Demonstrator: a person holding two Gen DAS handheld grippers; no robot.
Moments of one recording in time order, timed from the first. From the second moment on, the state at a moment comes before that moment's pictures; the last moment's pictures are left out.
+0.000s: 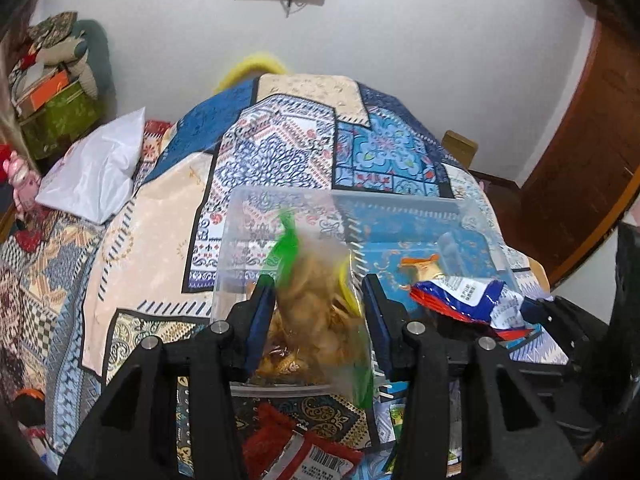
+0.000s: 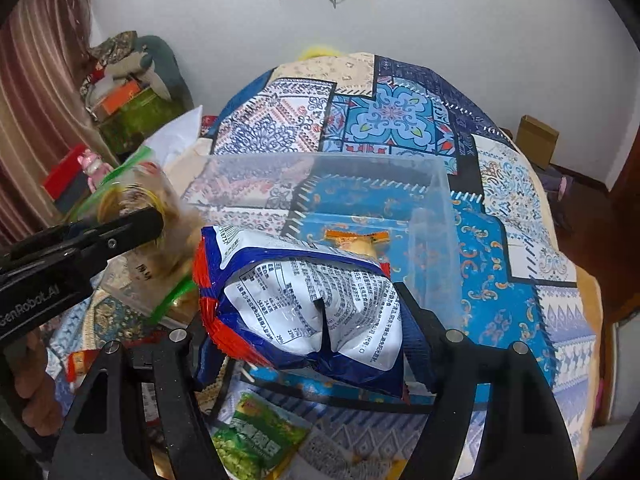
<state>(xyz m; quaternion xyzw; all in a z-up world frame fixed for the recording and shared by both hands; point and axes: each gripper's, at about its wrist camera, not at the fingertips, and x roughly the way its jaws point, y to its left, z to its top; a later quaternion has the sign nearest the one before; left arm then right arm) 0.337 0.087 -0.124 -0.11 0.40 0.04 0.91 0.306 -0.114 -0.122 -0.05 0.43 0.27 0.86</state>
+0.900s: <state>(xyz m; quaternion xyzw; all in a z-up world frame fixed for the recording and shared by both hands) 0.216 0.094 -0.099 -0.05 0.39 0.01 0.92 0.212 -0.167 -0.079 -0.06 0.39 0.30 0.87</state>
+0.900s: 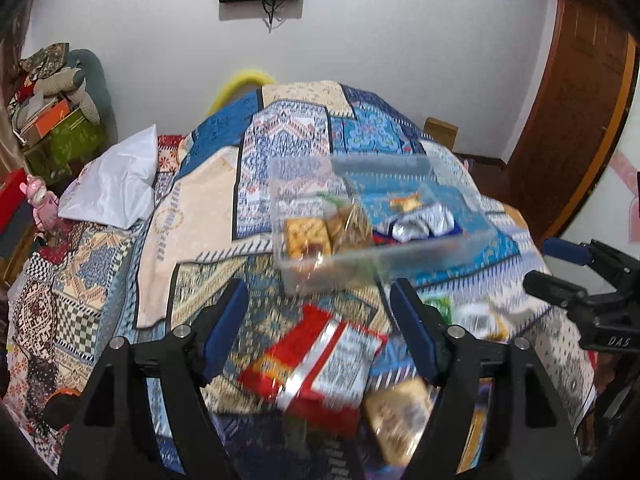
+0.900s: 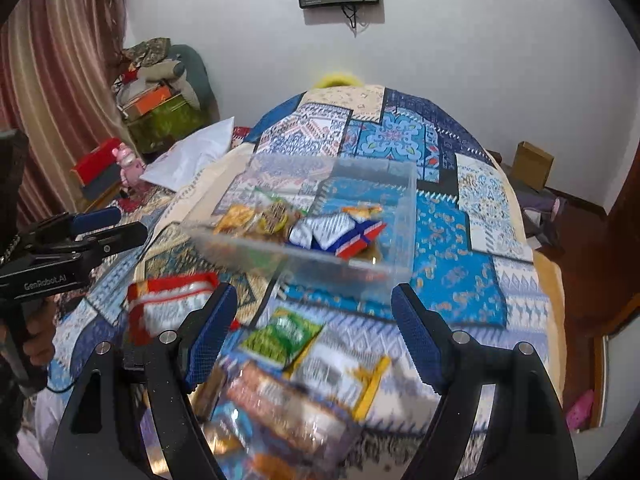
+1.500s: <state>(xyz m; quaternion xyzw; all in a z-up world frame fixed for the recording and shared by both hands) 0.208 0.090 -0.168 -0.03 0.46 -0.01 0.89 0.205 -0.183 -0.156 -0.08 0.47 0.27 0.84</state>
